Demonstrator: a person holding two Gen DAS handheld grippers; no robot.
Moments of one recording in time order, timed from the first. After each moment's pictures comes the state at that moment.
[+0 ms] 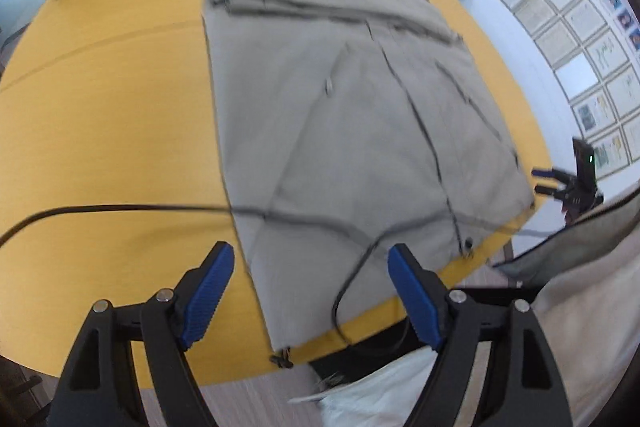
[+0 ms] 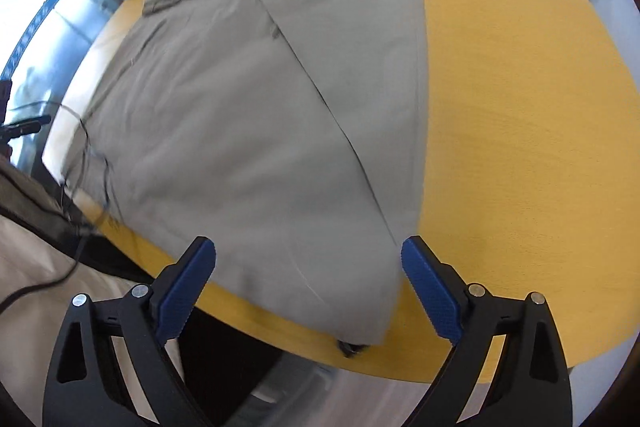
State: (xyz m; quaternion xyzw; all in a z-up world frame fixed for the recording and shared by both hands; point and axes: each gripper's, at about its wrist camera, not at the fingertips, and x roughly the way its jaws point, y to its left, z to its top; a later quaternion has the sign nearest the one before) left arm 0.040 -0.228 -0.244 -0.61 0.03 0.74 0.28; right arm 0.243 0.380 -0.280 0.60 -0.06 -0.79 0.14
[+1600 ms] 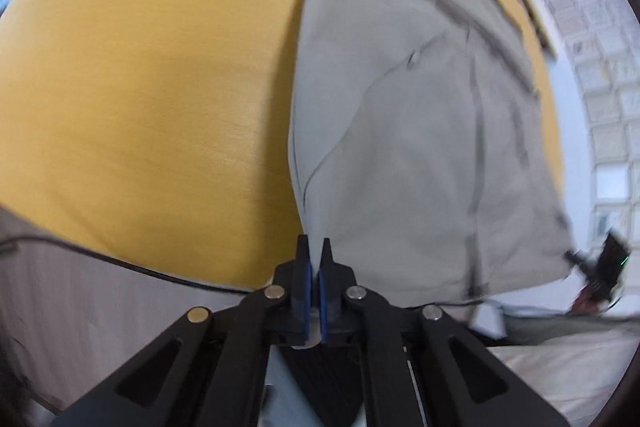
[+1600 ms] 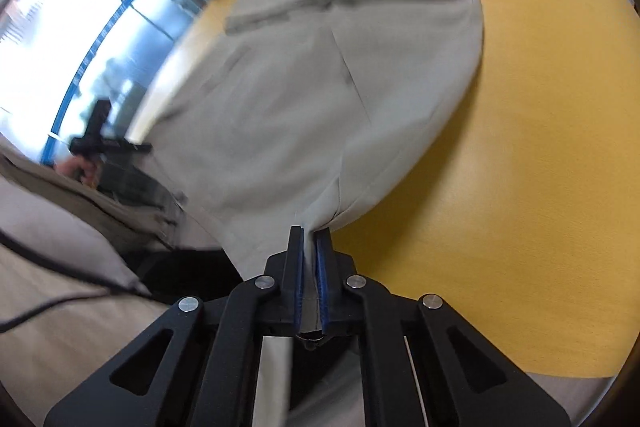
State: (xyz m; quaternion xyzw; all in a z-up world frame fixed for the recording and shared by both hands) left arm 0.085 -0.282 -0.247 -0.67 -0.24 0.70 0.12; right arm 0.241 0.398 -0.204 0.54 -0.14 -0.78 0.29
